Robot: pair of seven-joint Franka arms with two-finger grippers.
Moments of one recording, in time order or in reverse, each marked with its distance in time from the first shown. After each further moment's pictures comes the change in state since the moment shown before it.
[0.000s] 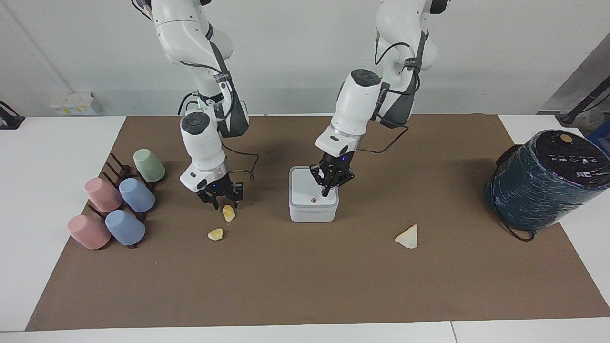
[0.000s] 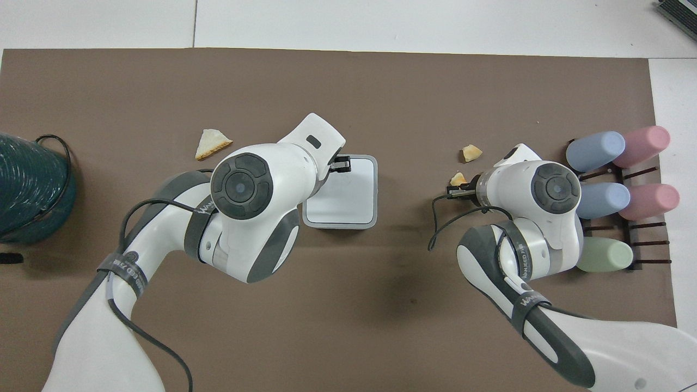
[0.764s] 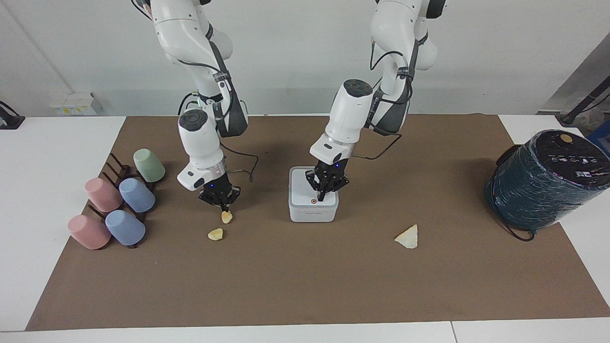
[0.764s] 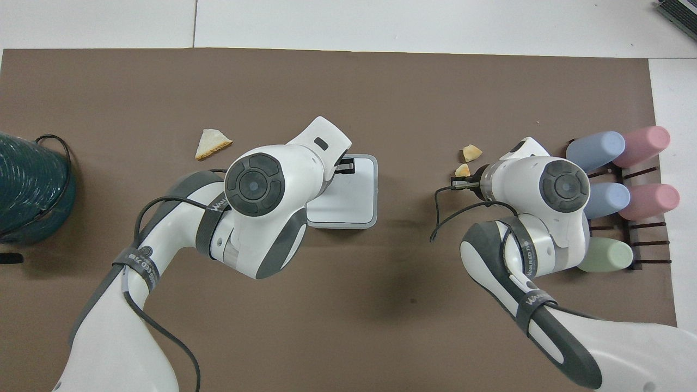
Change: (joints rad) left arm -0.007 0.027 0.010 0.032 -0.005 -0.037 -0.005; right arm -0.003 -0.017 -0.006 0.035 0.000 0.014 0.049
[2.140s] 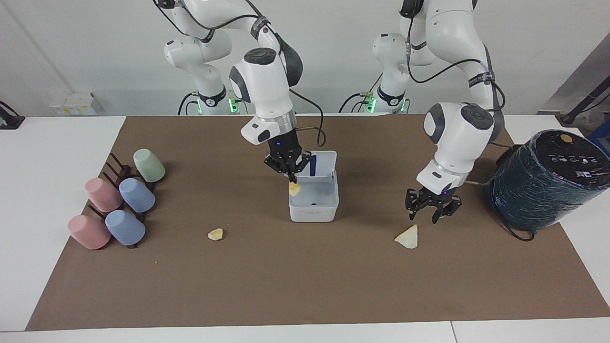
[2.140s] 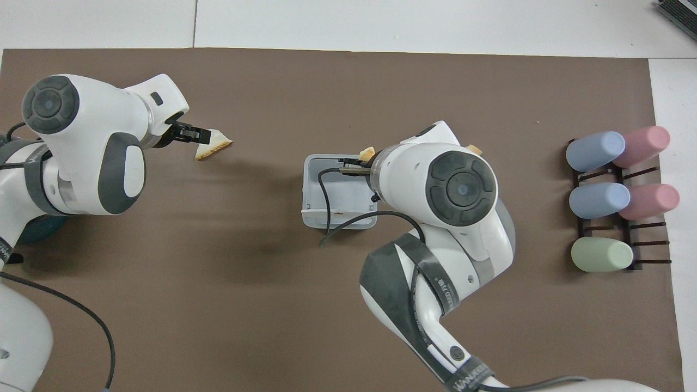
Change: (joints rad) left arm 0.405 0.021 0.026 -0.012 0.000 -0.090 0.722; right arm 0.273 0.009 0.072 0.351 0.016 -0.258 0.465
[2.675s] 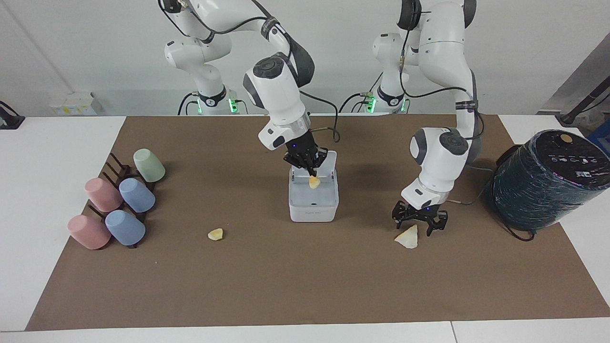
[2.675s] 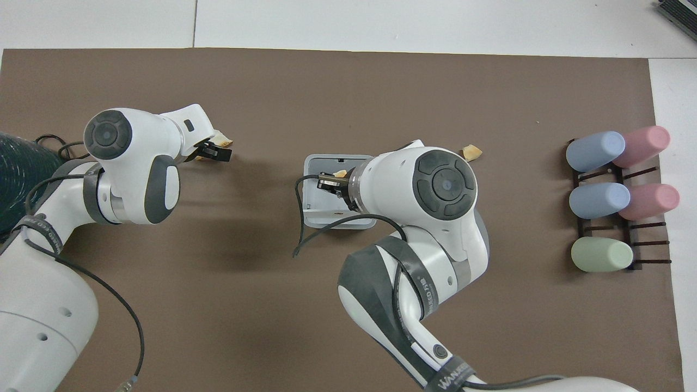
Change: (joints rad) left arm -0.014 0.113 -0.018 -0.080 0.000 0.213 0.067; right arm 0.038 0.018 0.000 0.006 0.191 -0.031 0.024
